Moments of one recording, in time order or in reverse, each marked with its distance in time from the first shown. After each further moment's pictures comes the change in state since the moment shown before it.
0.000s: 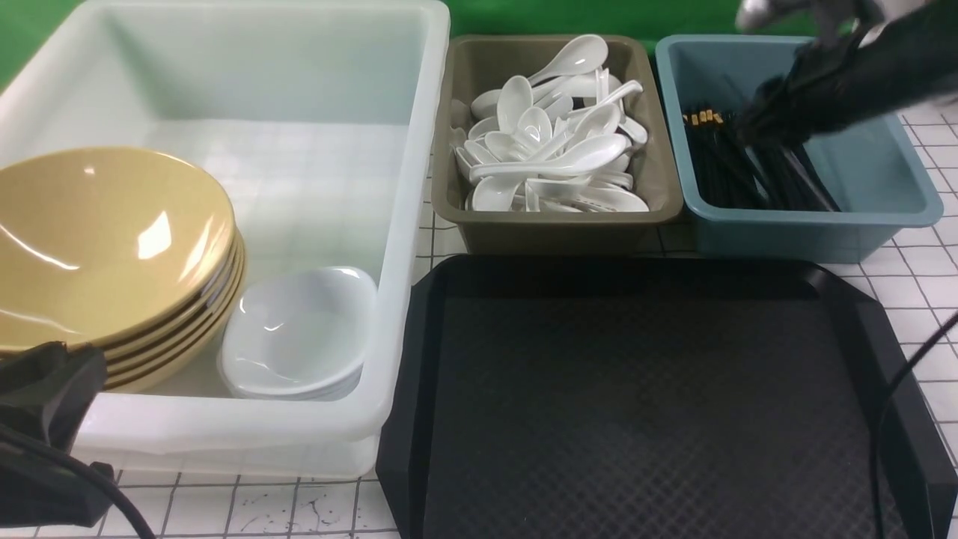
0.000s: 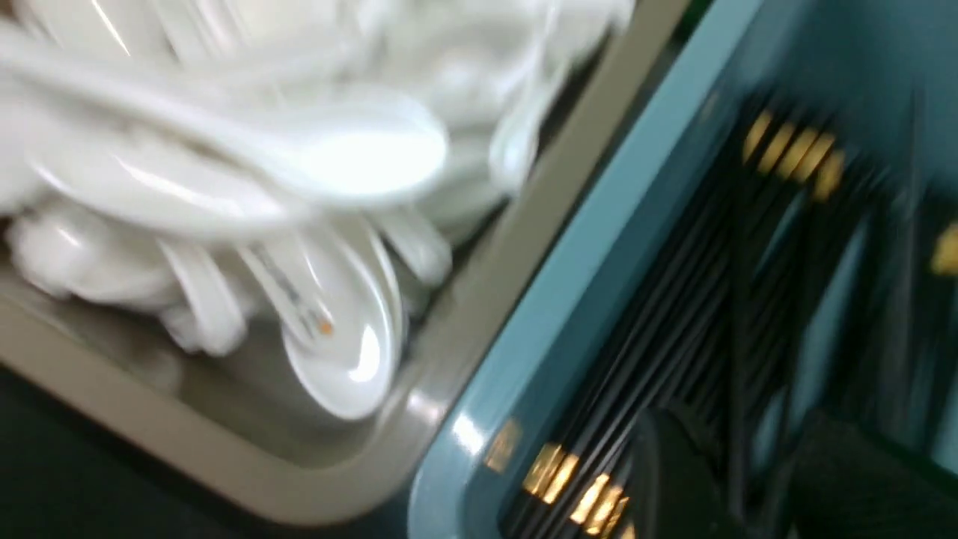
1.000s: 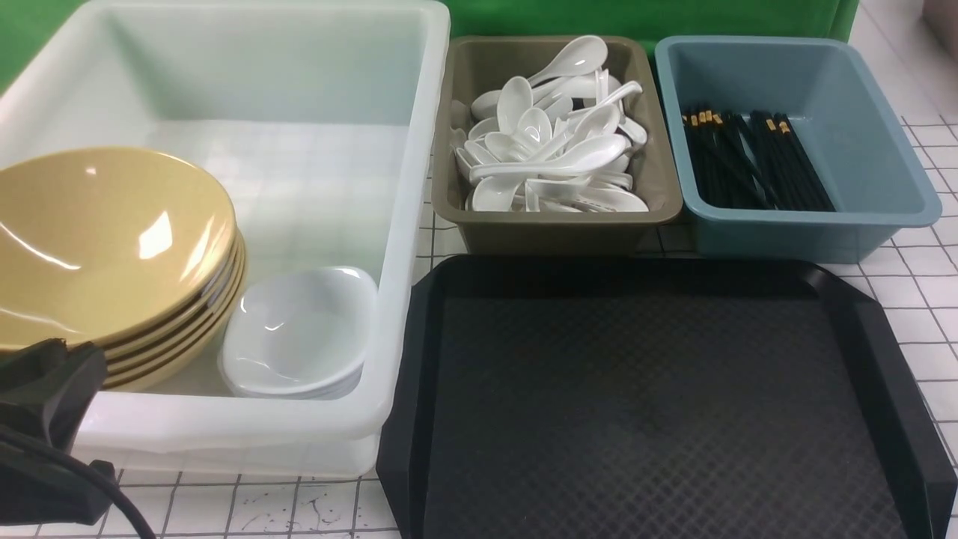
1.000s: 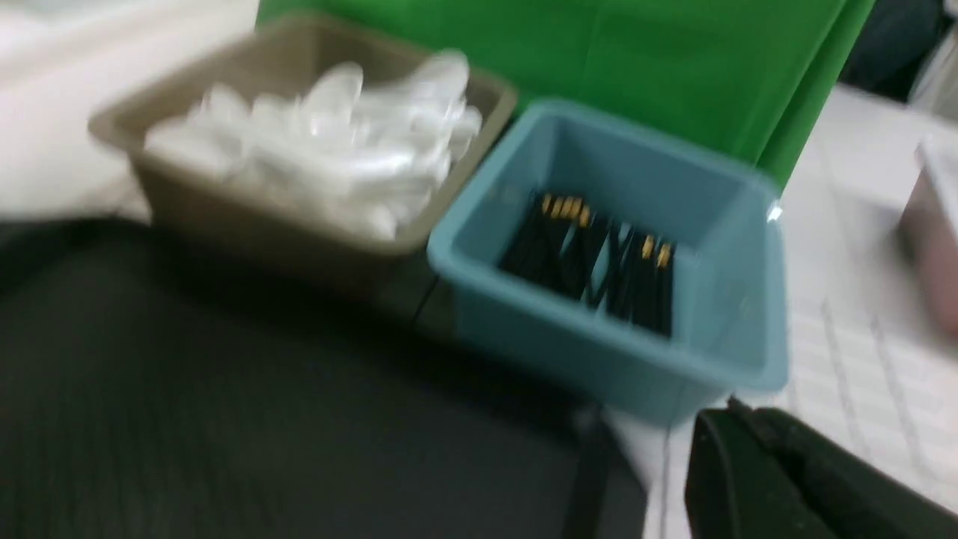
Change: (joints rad) right arm 0.000 -1.364 1.074 -0.178 -0.197 0.212; left arm 0.000 0.000 0.006 0.000 -0.012 0.000
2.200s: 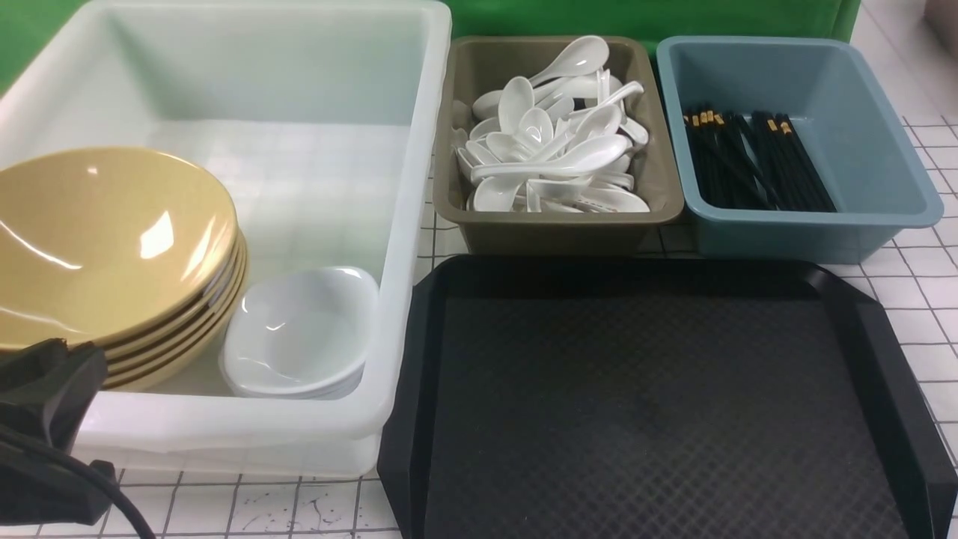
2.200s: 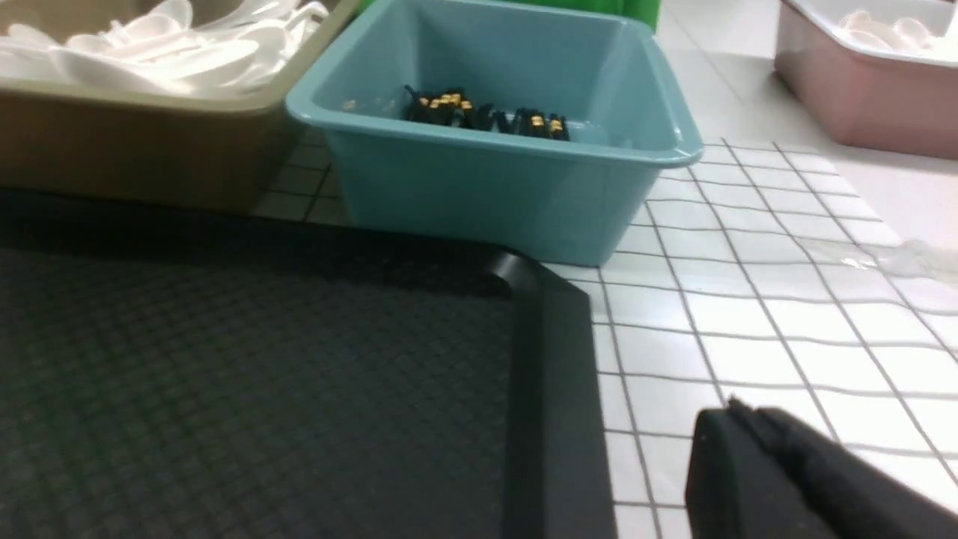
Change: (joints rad) right arm -0.169 -0.393 0.424 -0.122 -0.139 0.311; left arm 0.000 0.000 0.000 0.000 -0.001 0.000
